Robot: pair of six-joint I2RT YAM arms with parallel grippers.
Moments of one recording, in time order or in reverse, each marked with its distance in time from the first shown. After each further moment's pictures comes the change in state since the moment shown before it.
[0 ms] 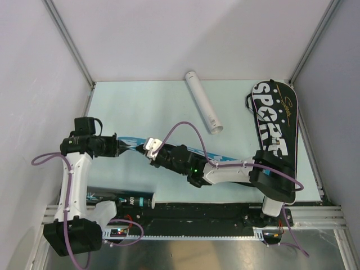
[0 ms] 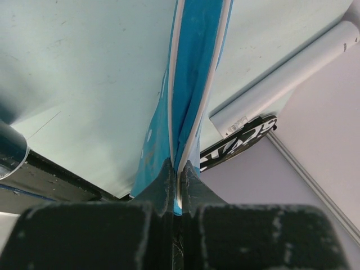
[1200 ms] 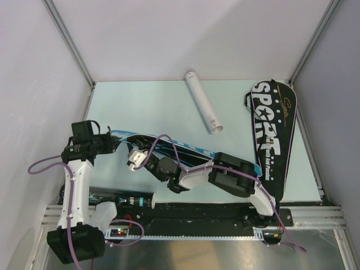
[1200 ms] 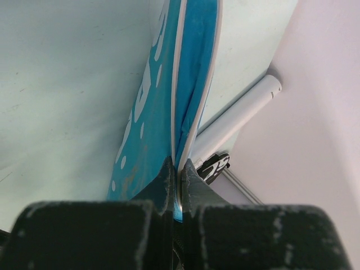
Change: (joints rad) left arm 0.021 -0.073 -0.111 0.237 -0.127 -0.110; right arm 0.066 0.391 0.220 0.484 0.282 -0.405
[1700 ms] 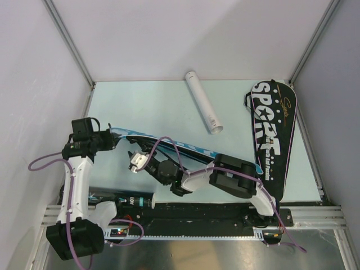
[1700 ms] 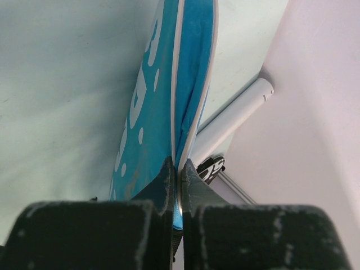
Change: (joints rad) left arm -0.001 0.037 0.011 0.053 -0.013 -0.003; right arm 0.016 -0.018 -0.073 -0.051 0.023 0.093
